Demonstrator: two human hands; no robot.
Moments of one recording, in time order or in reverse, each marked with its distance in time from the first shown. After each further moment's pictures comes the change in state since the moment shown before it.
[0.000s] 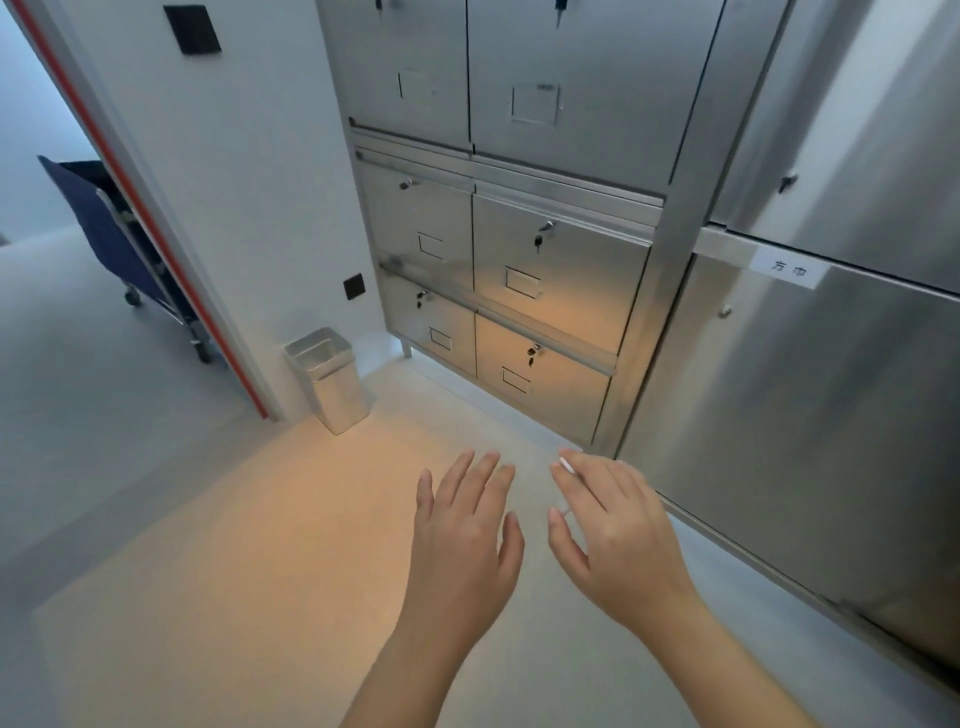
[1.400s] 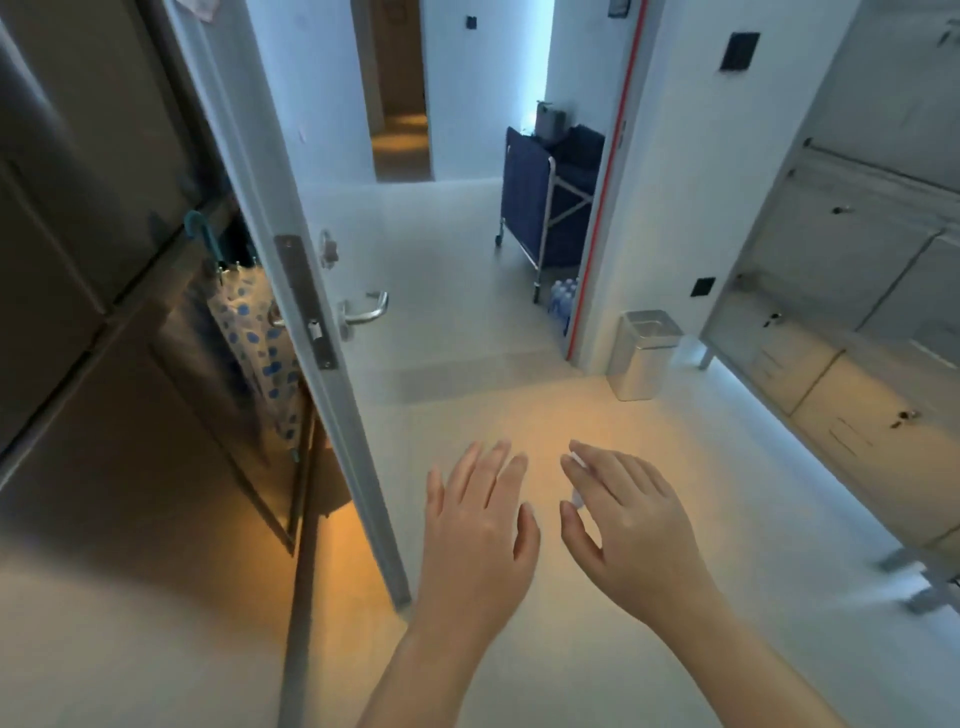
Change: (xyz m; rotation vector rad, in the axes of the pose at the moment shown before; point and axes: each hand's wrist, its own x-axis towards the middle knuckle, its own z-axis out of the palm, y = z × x) left_hand -0.397 -0.150 -0.368 0.360 0.282 -0.537; right_hand -0.083 -0.516 -0.055 0.465 -0.028 -0.546
